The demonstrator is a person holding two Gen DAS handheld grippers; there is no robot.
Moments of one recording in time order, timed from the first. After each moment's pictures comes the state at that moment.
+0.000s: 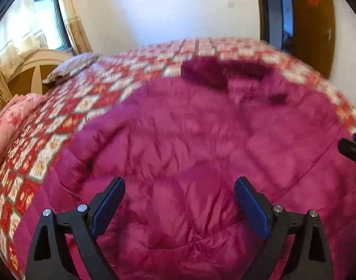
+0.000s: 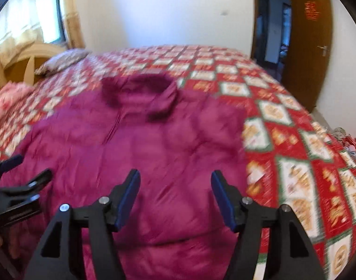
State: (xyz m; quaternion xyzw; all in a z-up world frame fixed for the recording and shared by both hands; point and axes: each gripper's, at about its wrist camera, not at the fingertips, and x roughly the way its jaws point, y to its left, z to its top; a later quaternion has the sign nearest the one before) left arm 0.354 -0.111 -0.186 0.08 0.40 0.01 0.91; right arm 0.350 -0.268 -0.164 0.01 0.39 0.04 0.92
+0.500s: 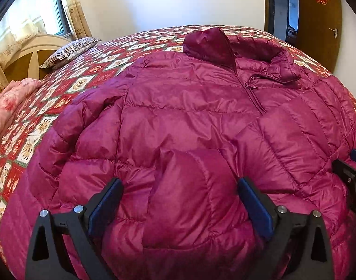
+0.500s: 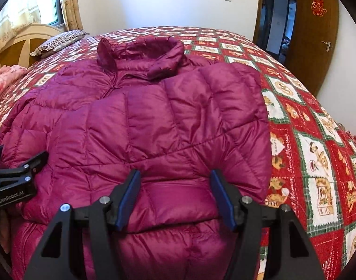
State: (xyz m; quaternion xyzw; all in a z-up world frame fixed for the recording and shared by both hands) left arm 0.365 -0.104 -0.209 0.06 0.42 0.01 0.90; right arm 0.362 -0.259 -0.203 0.00 0.42 0.02 0.91
